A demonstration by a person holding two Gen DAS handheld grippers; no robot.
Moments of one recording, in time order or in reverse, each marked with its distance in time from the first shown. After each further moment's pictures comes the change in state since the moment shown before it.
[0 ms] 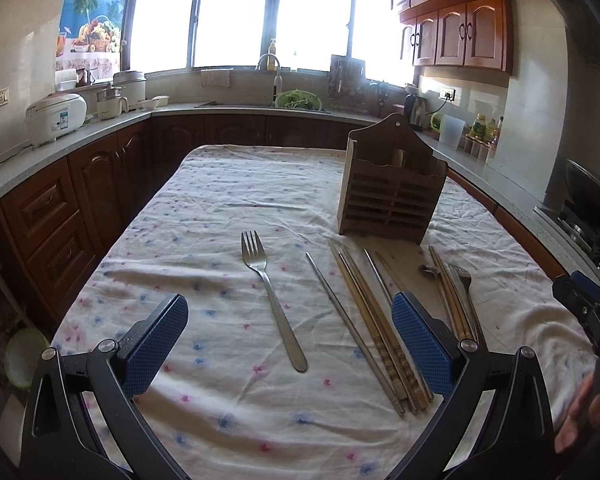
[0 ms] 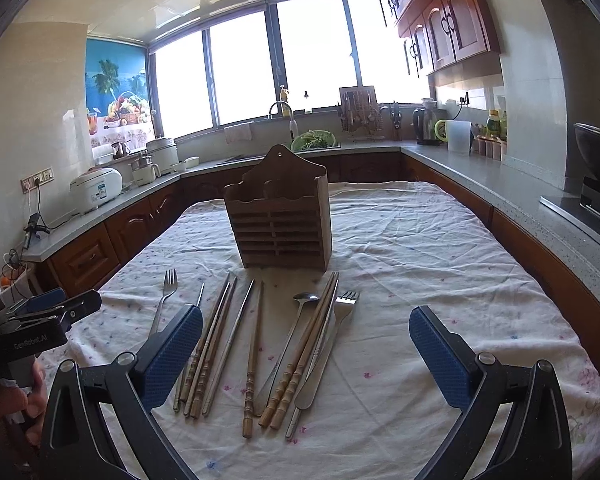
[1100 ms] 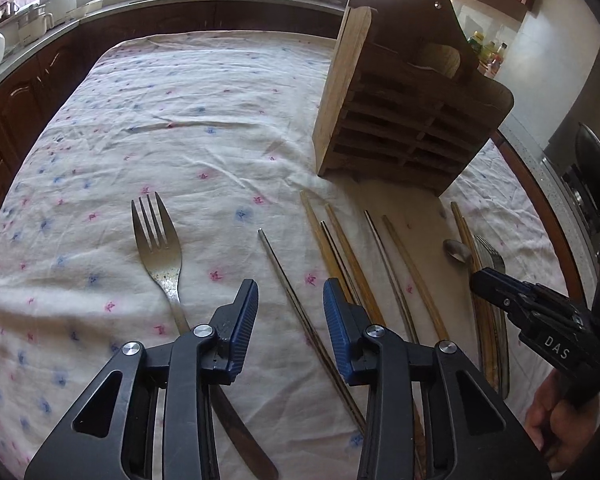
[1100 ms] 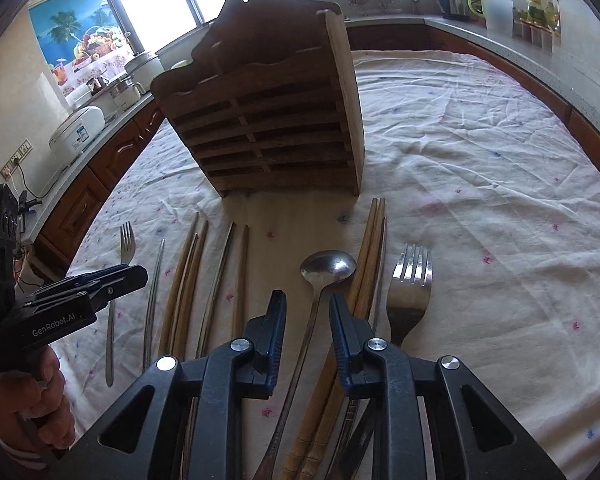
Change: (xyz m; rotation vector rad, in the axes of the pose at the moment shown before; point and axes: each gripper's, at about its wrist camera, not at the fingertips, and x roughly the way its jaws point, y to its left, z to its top) left arm 0.170 -0.018 0.032 0.028 0.449 -0.166; right arm 0.172 -0.008 0.005 0.098 0.479 0.088
